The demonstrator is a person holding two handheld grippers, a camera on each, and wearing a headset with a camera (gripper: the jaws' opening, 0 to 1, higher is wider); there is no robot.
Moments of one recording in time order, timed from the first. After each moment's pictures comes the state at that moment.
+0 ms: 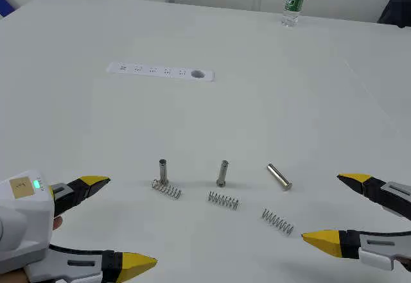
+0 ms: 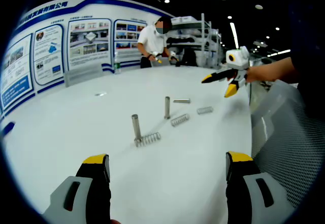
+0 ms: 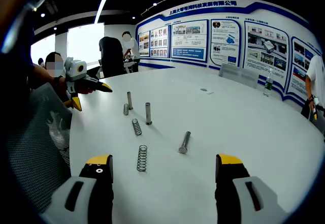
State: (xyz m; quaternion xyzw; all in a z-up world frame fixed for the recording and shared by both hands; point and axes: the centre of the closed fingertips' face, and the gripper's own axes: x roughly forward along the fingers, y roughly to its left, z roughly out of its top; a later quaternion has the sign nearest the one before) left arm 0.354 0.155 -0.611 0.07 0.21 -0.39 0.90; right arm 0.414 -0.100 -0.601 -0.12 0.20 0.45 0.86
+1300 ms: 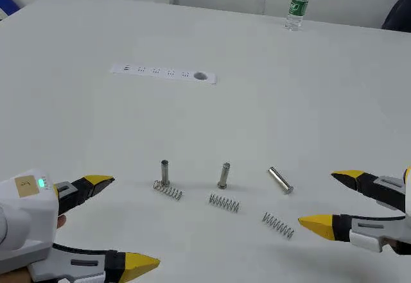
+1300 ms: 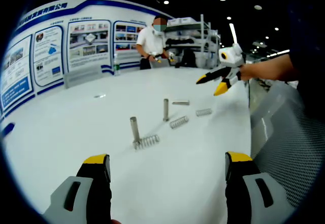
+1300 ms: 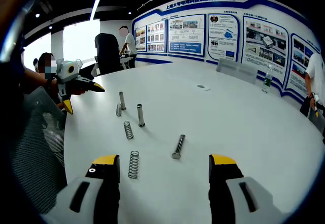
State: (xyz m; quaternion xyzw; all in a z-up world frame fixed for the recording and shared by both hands) left arm 0.354 0.153 -0.609 0.07 0.20 -0.39 0.90; right arm 0.435 -0.094 -0.599 -0.13 0.23 0.44 0.86
